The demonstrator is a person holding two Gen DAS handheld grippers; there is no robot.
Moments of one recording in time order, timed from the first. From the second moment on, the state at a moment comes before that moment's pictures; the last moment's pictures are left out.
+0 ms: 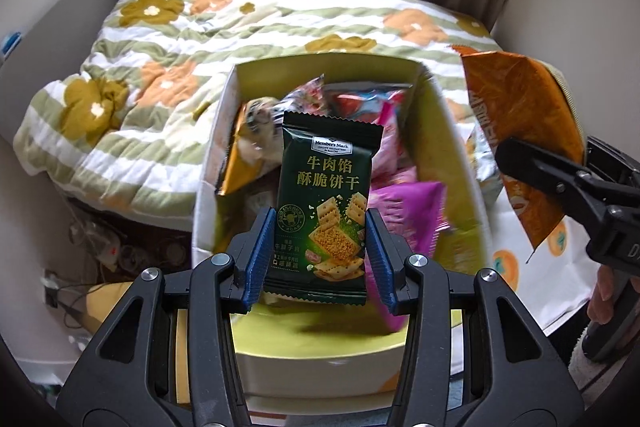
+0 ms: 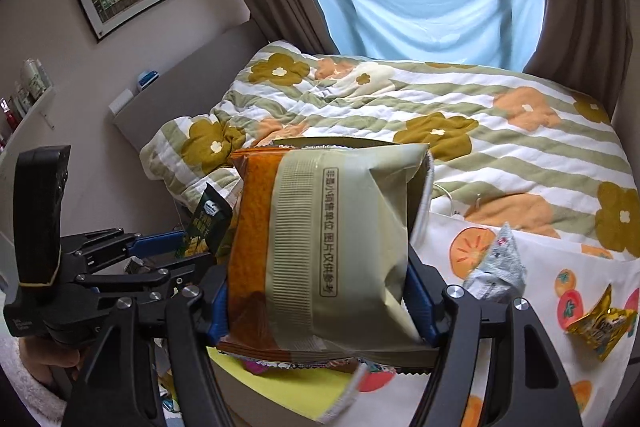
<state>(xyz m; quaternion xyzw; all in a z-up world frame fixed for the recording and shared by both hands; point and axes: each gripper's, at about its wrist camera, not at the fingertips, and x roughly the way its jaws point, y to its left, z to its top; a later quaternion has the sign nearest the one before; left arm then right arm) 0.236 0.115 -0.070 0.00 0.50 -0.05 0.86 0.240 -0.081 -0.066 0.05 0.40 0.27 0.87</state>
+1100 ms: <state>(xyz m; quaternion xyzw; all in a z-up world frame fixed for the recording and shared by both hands) 0.255 0.150 -0.105 -0.05 0.53 -0.02 0.84 0.280 -0.055 -0.089 0.09 0.41 0.27 0.87</state>
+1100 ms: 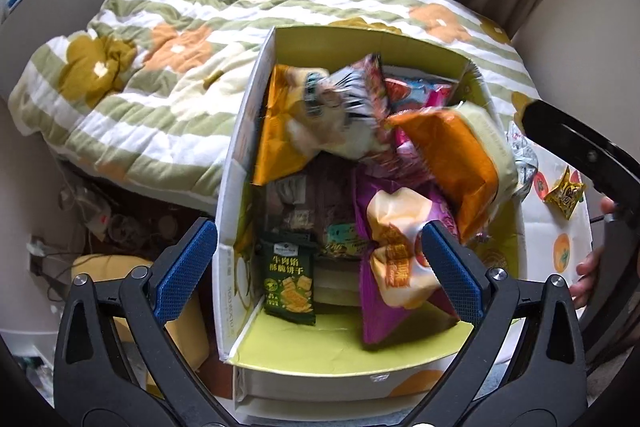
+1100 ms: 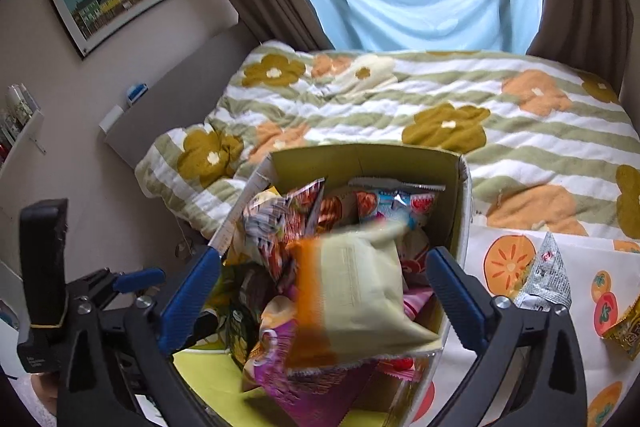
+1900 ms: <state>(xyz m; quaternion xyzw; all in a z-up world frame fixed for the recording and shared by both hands) 0.219 0.097 -0.063 -0.03 0.47 -0.12 0.87 0.203 -0.106 -0.049 0.09 0.36 0.17 0.91</state>
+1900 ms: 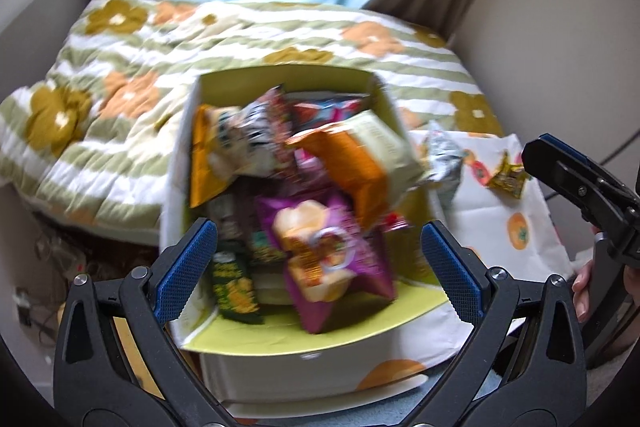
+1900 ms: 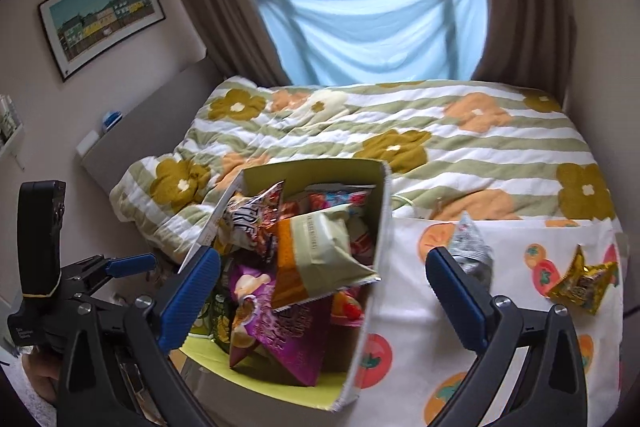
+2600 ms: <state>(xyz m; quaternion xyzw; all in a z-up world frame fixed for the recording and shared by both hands) 0.290 -0.153 -0.095 0.05 0.49 -0.14 0.86 0.224 -0.320 -0.083 0.00 0.42 0.13 0.90</state>
